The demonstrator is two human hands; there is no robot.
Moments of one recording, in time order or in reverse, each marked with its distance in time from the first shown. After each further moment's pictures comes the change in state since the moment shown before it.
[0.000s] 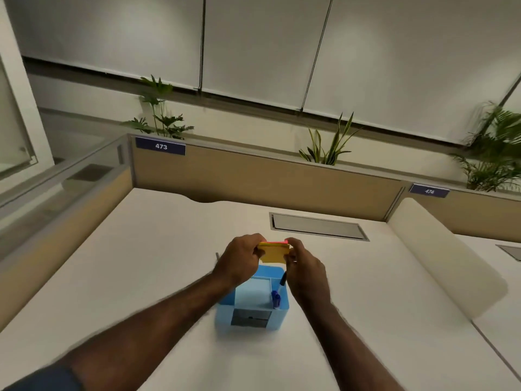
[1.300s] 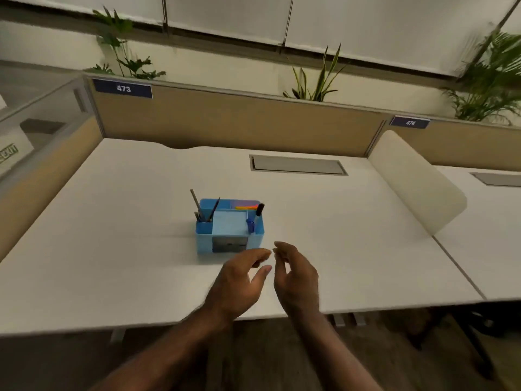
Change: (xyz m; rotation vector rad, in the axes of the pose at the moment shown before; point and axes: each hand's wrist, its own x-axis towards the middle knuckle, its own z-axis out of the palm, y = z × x) left_hand -0.183 0.081 0.062 -0.231 -0.107 -0.104; right_hand -0.173 0.011 -0.038 0.152 0.012 0.204
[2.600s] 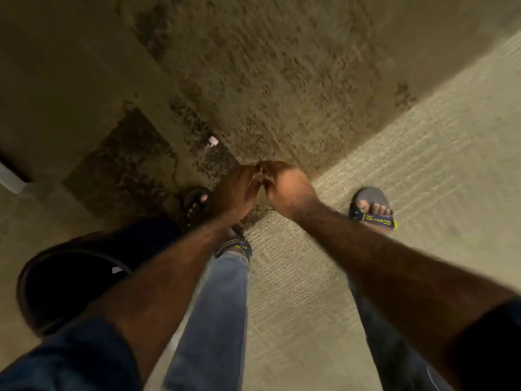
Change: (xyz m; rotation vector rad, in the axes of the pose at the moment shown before) left_hand -0.400 -0.534 0.442 0.381 -0.884 0.027; right_hand -0.522 0.455 0.334 0.049 -0.641 0.846
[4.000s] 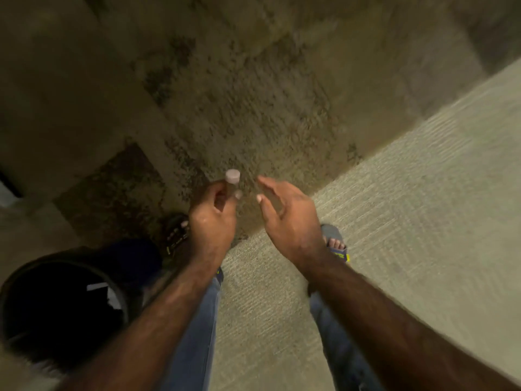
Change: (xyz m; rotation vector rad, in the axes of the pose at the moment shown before) left_hand -0.004 0.126 -0.089 -0.509 0.455 -0.471; right_hand -0.083 -0.037 -0.121 0.252 0.341 -0.124
